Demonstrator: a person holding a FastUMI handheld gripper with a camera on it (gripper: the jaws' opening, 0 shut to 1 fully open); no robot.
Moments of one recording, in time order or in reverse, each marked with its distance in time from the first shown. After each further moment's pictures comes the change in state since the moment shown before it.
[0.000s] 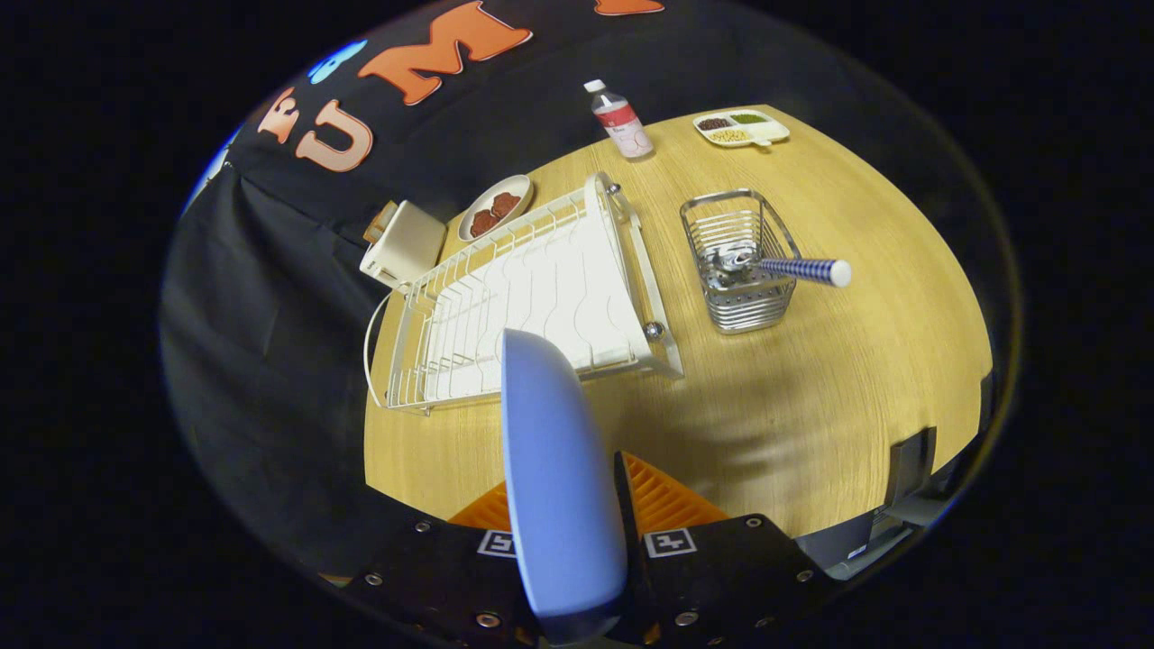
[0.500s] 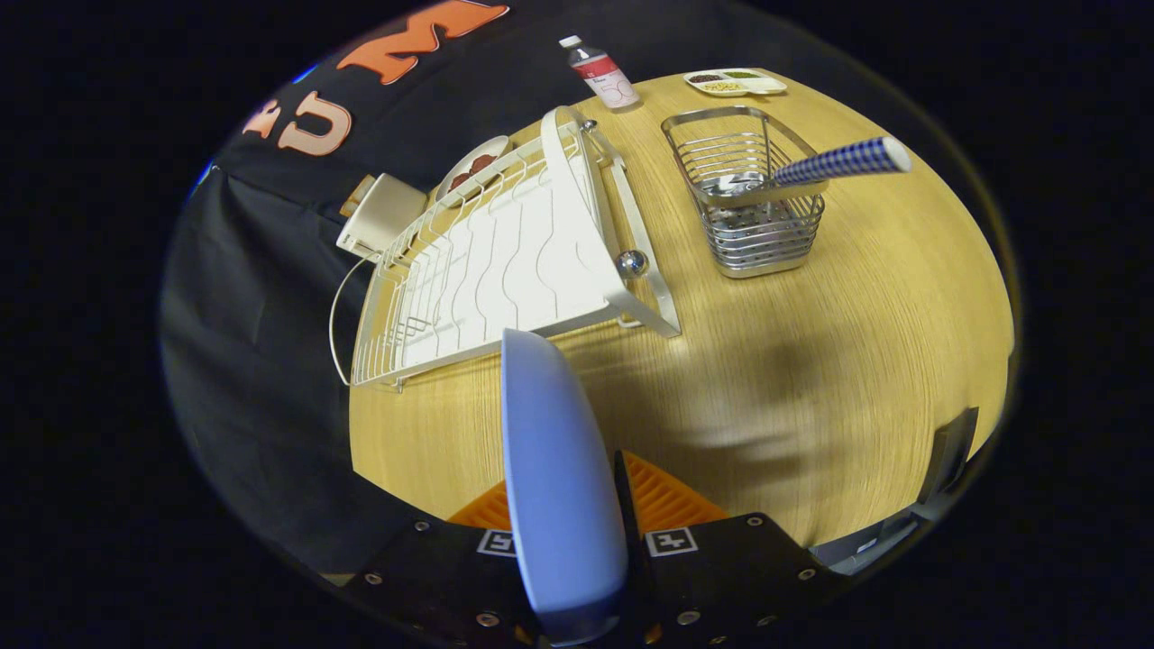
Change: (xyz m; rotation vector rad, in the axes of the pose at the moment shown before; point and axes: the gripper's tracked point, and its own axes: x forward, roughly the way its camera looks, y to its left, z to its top) arm 0.045 -0.014 -0.025 -0.015 0.062 0.019
